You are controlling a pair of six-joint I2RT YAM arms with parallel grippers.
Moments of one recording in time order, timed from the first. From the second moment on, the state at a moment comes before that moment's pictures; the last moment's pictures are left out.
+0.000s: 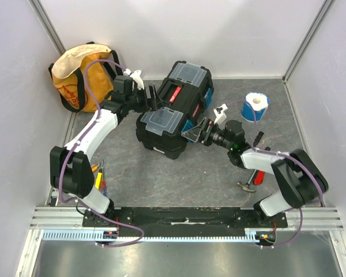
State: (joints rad) left arm -0.30 1.60 1.33 -0.34 0.29 -0.35; right arm 0.47 1.55 0.61 0.78 -0.51 0.94
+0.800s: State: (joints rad) left arm -0.34 1.63 1.33 -0.32 0.46 -0.37; right arm 0.56 1.14 0.44 0.47 -0.05 0.72
